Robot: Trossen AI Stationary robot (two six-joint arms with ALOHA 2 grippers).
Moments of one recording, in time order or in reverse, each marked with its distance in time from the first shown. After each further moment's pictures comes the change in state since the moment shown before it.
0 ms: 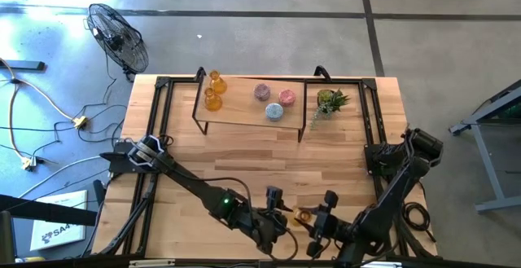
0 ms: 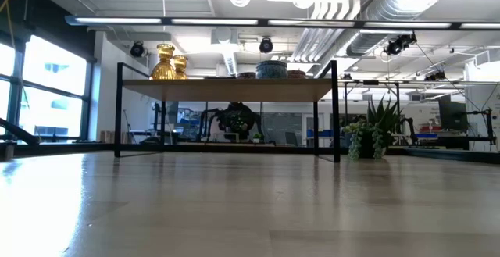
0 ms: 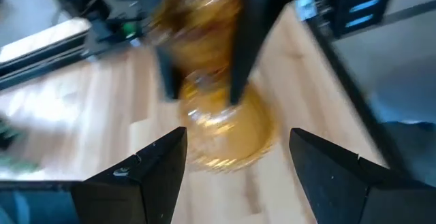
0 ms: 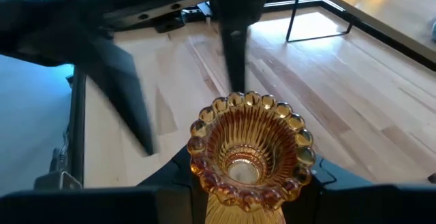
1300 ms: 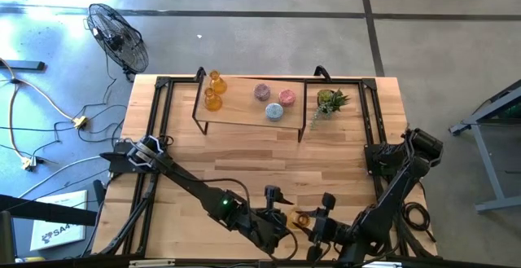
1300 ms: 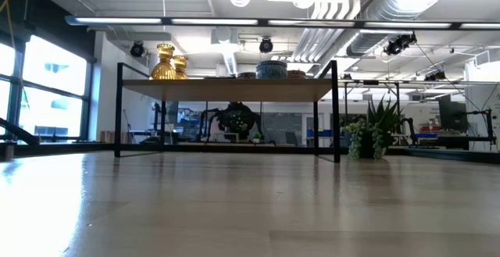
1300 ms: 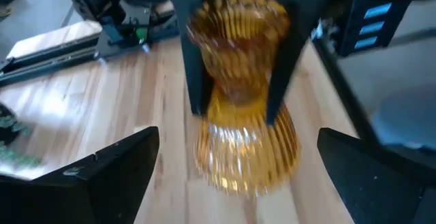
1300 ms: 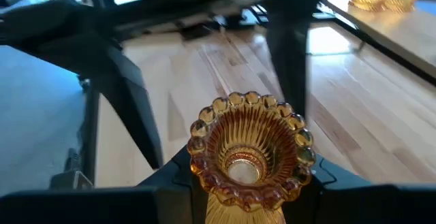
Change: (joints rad) left arm -0.013 -0.002 0.000 0.039 -0.040 -0.051; right arm -0.004 0.000 0.000 0.124 0.001 -0.171
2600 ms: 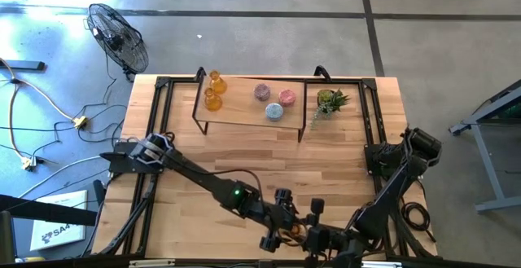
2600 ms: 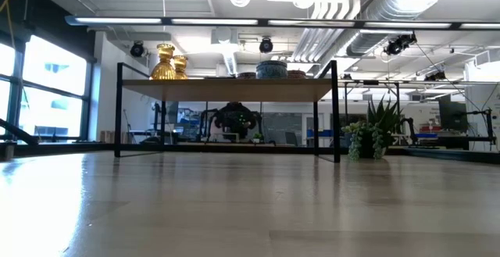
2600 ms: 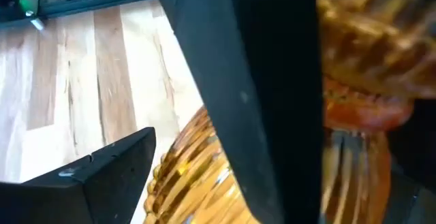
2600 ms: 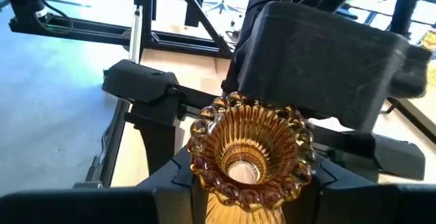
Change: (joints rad) left arm 0.099 0.048 0.002 0.026 0.390 -0.023; right arm -0.033 0.001 -0.001 0.338 -0.078 -0.470
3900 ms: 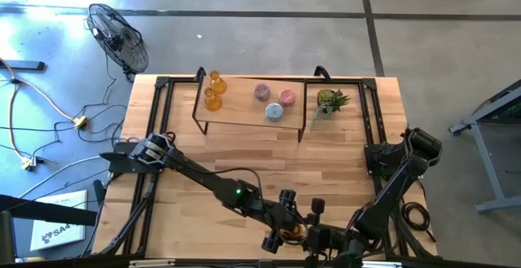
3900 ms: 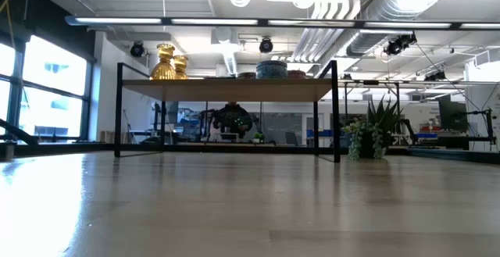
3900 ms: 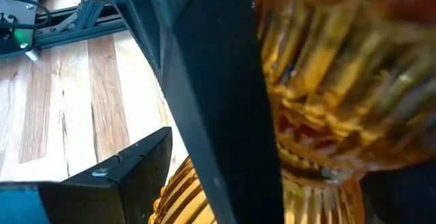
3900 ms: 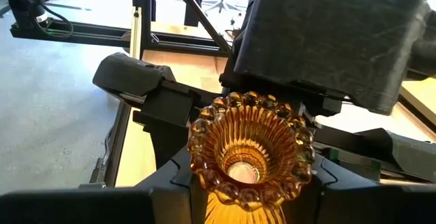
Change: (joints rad) left arm 0.000 0.003 -0.003 0.097 0.043 0.049; right arm 0.000 -0.001 0.002 -0.028 -0.001 0.050
